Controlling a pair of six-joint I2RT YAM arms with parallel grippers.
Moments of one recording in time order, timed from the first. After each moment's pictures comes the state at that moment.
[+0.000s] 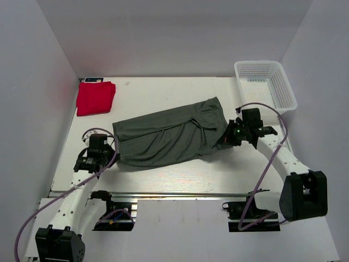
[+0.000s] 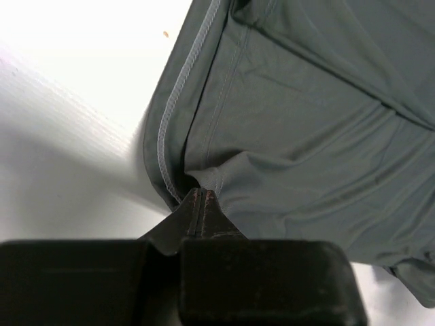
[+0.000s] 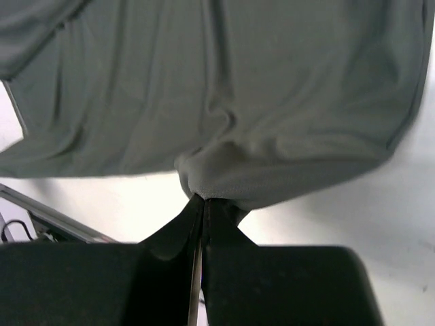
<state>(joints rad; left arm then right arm) -0.10 0.76 0.54 -0.65 -0.10 -0.83 0.20 1.23 0.80 -0.50 -0.38 0.48</state>
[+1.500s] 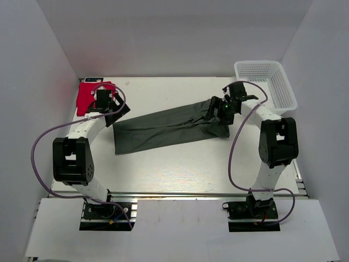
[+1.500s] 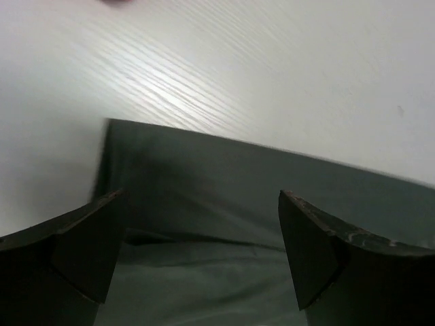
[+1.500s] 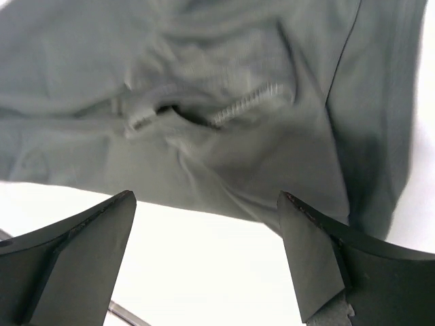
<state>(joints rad) -0.03 1.63 1.14 -0.33 -0.14 -0.65 0.19 1.89 1.40 -0.53 -0.38 0.35</state>
